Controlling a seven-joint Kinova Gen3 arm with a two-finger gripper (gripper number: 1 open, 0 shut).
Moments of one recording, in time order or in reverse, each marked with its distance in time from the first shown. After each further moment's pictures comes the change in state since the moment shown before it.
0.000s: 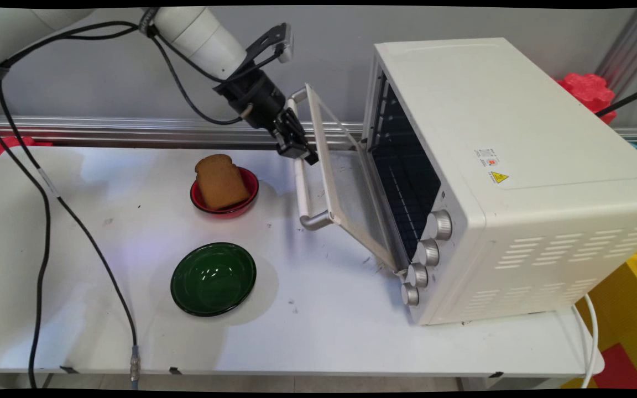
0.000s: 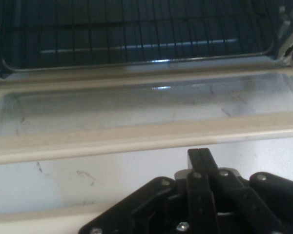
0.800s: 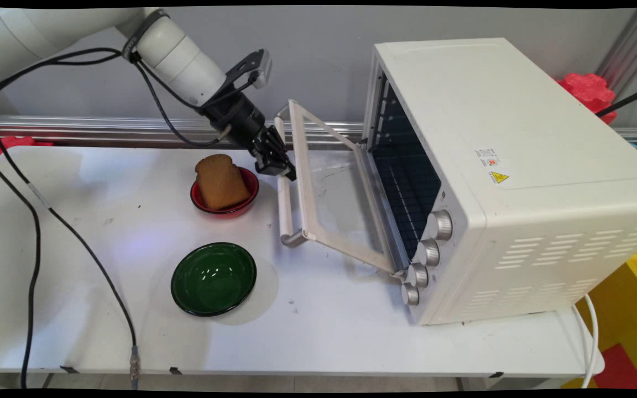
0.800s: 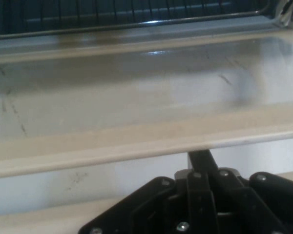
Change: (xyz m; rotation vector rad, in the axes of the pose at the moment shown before) arm -0.051 -0.003 0.008 -0.021 0.003 0.034
